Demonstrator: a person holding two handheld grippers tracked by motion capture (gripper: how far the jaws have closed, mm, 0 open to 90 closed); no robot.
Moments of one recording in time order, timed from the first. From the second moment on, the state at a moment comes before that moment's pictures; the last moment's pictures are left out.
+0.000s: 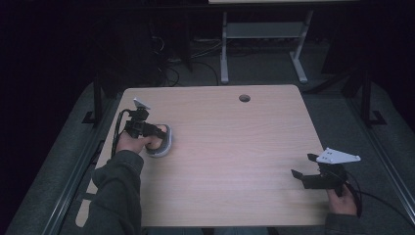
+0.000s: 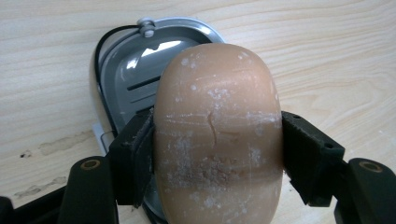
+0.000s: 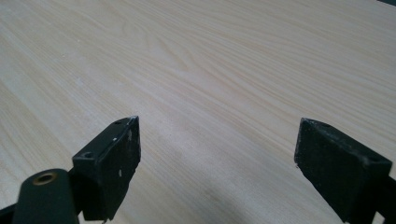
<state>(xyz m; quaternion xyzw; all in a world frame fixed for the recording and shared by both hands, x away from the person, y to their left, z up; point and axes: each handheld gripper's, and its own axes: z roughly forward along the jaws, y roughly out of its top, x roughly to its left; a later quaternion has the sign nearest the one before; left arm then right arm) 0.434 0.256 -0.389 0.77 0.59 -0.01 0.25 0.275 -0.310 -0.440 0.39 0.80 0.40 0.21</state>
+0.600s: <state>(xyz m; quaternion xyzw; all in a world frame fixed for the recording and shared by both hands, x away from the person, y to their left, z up) 0.435 0.255 -0.392 0.78 0.59 0.00 0.23 0.275 -0.310 -0.440 0.39 0.80 0.40 0.21</state>
